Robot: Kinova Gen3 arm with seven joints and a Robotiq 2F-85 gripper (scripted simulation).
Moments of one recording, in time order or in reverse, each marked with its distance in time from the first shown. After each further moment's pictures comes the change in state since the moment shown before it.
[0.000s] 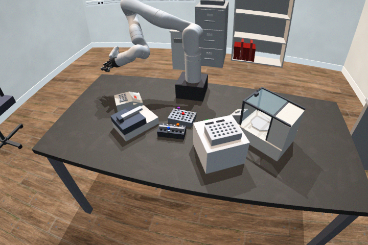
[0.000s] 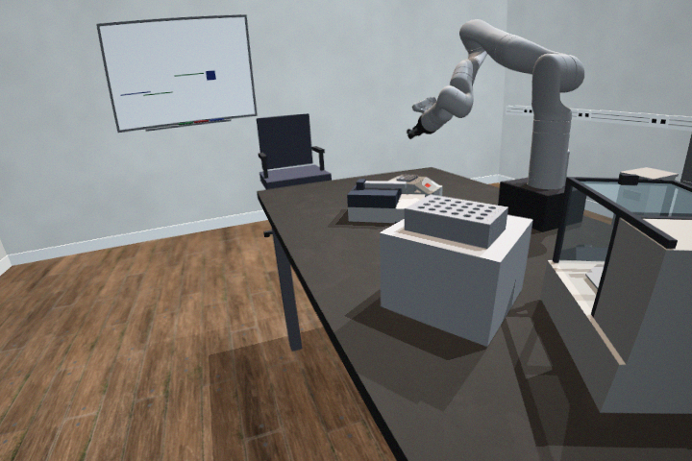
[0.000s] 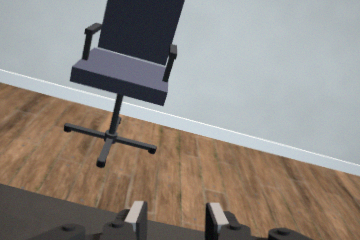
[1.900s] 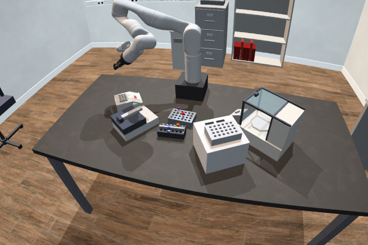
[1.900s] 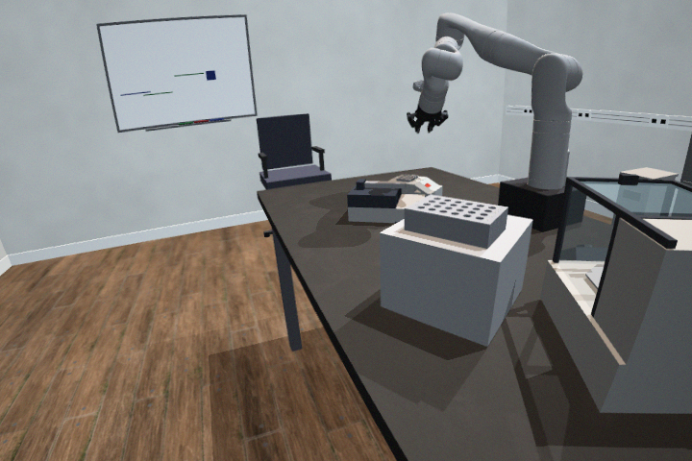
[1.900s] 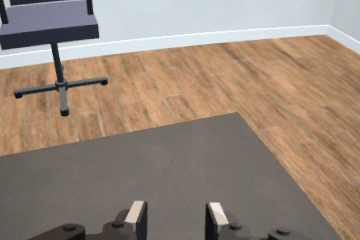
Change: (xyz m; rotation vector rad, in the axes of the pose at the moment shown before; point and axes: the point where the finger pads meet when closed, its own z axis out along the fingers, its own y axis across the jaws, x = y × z) arm -0.014 -0.037 -0.142 -0.180 -0.276 0.375
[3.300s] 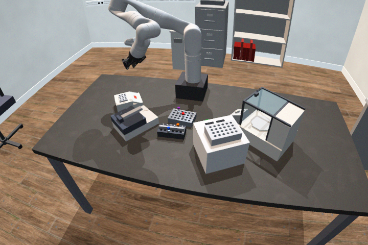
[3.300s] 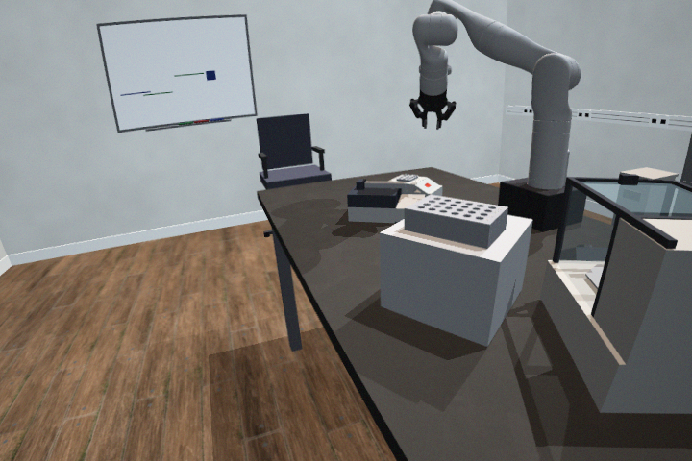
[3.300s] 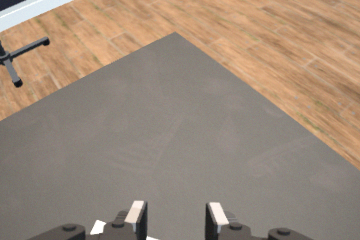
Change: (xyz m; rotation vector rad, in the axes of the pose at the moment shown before) arm -0.045 0.002 -0.103 -0.136 -0.209 0.286
